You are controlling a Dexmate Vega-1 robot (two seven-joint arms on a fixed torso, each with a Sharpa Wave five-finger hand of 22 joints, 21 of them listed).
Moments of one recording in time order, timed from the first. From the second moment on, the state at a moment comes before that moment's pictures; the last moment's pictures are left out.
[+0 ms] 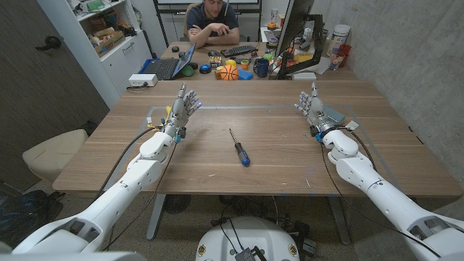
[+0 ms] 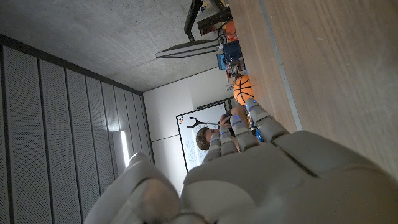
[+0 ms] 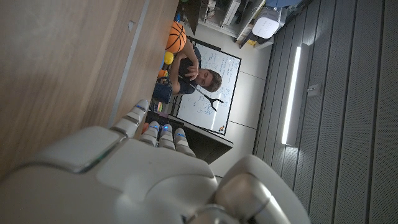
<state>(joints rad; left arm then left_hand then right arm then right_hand) 0.85 0.52 0.36 -1.30 -0.66 -0.30 -0.05 0.12 -0.03 0.11 0.07 0.26 -0.05 0.05 0.19 0.19 0.01 0.00 0.20 0.19 0.10 0.00 0.18 0.17 0.24 0.07 0.18 0.17 -0.85 -0.51 -0.38 -1.31 0.64 0.29 0.03 0.02 0.00 -0.11 0.14 0.22 -0.07 0.08 0.19 0.18 -0.07 0.08 0.19 0.18 -0.09 0.06 0.19 0.17 0.12 0.04 0.19 0.18</state>
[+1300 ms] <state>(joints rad) 0.95 0.63 0.29 -1.53 -0.55 -0.15 0.25 0.26 0.03 0.17 0.00 0.25 0.01 -0.01 0.22 0.20 0.09 -0.05 0.23 0.20 0.16 -0.03 0.19 0.17 0.30 0.08 0.19 0.17 -0.83 -0.49 -0.40 -1.26 0.64 0.29 0.06 0.02 0.01 -0.11 0.14 0.22 -0.07 0.08 0.19 0.18 -0.07 0.08 0.19 0.18 -0.09 0.06 0.19 0.17 0.12 0.04 0.19 0.18</state>
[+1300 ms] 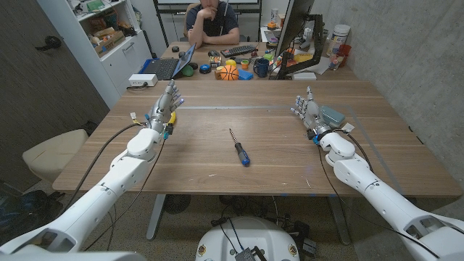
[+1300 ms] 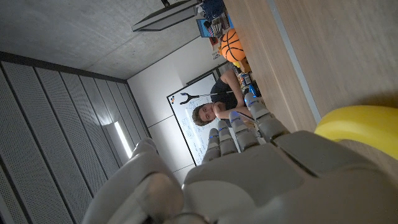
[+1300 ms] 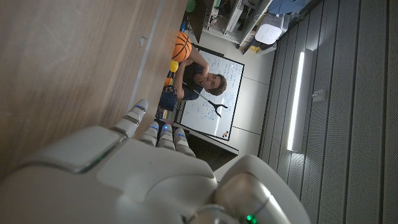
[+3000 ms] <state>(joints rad) 0.82 0.59 0.29 -1.81 -0.34 0.81 0.78 0.44 0.06 0.24 -0.12 0.20 0.13 -0.03 0.26 0.23 0.18 -0.02 0.25 0.21 0.21 0.01 0.19 0.17 0.33 0.14 0.19 0.17 -0.84 -0.48 -0.39 -1.24 0.65 0.34 0.09 0.03 0.01 -0.12 0.14 0.22 -0.07 0.08 0.19 0.18 -0.07 0.08 0.19 0.18 -0.09 0.06 0.19 0.17 0.13 0.05 0.19 0.18</state>
